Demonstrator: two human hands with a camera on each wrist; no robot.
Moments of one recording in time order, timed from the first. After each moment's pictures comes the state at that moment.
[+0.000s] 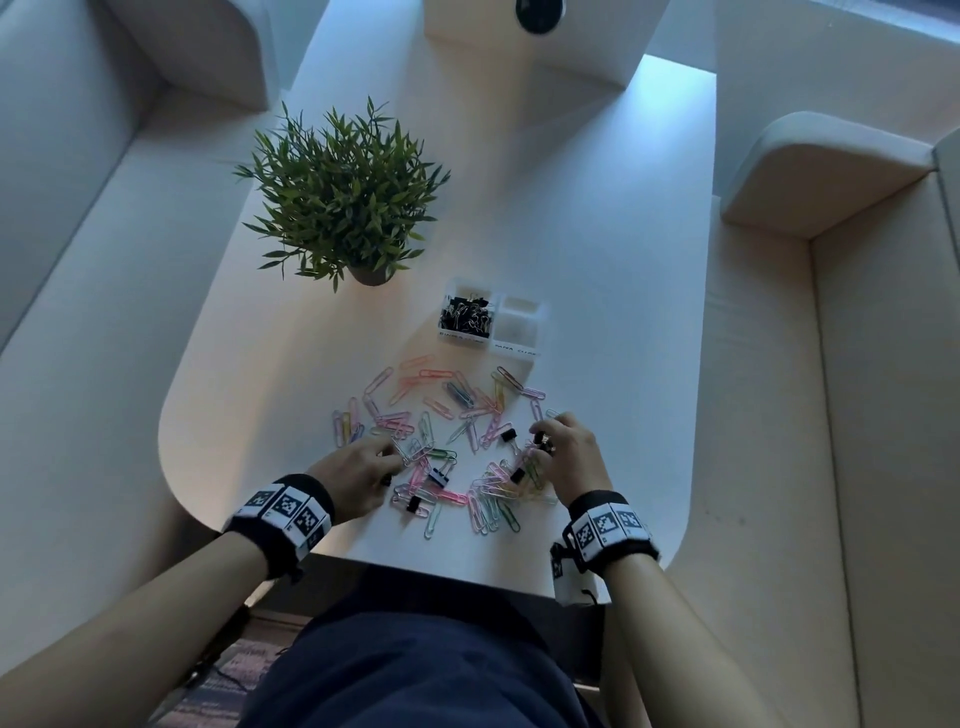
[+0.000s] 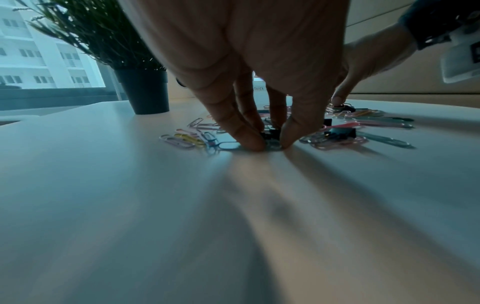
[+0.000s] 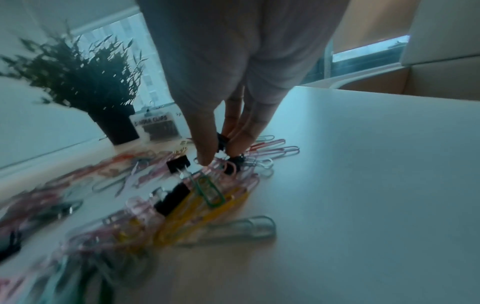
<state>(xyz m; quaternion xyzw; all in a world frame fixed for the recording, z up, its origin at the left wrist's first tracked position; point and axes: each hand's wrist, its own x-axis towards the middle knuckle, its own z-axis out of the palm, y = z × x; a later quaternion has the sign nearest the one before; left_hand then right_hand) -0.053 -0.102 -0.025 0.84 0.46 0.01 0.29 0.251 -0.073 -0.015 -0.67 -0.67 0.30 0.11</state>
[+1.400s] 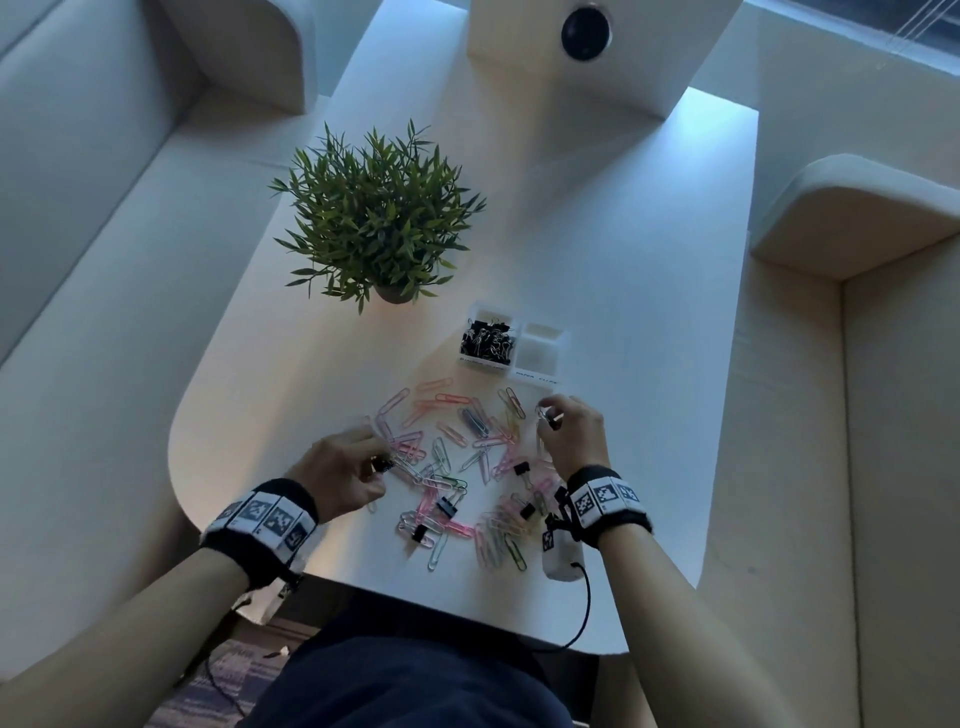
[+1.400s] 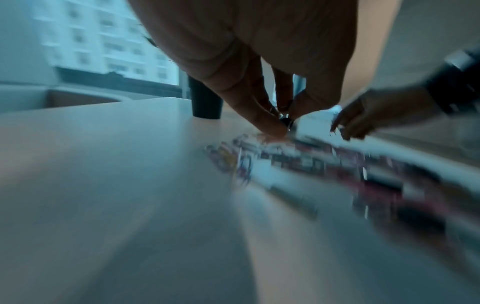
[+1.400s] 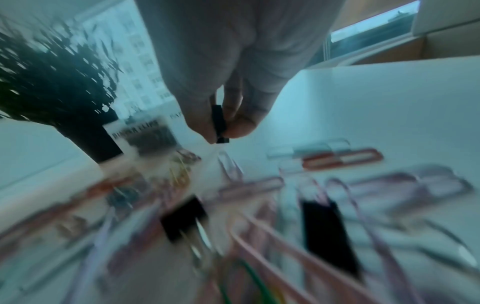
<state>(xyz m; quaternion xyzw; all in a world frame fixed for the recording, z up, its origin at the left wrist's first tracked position) -0.075 -0.081 -0.004 0.76 0.53 0.19 0.33 0.228 0.000 -0.018 -0.68 -0.66 0.28 0.17</state>
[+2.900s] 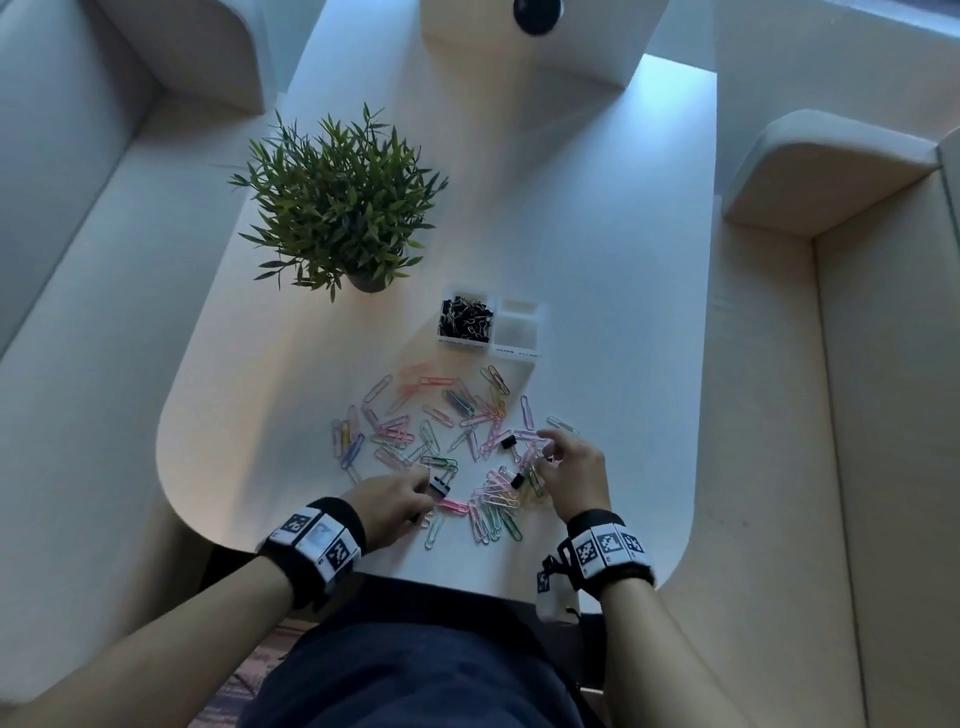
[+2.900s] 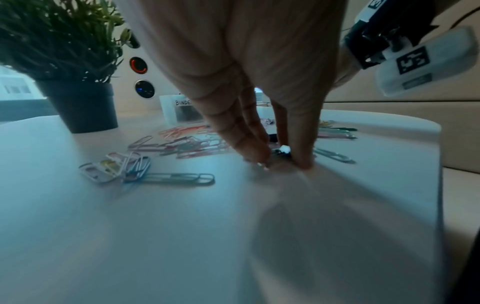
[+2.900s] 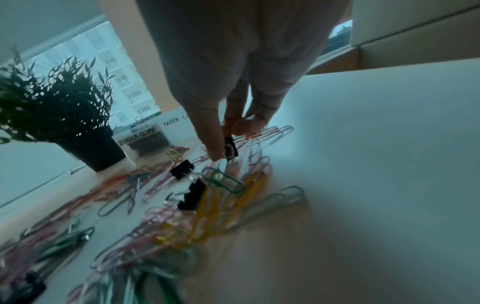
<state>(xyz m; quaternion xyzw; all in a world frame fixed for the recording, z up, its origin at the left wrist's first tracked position) -0.016 -0.111 -0.013 0.85 0.41 -0.04 0.32 0.247 -0.083 -0.017 -0.71 -0.62 0.29 0.17</state>
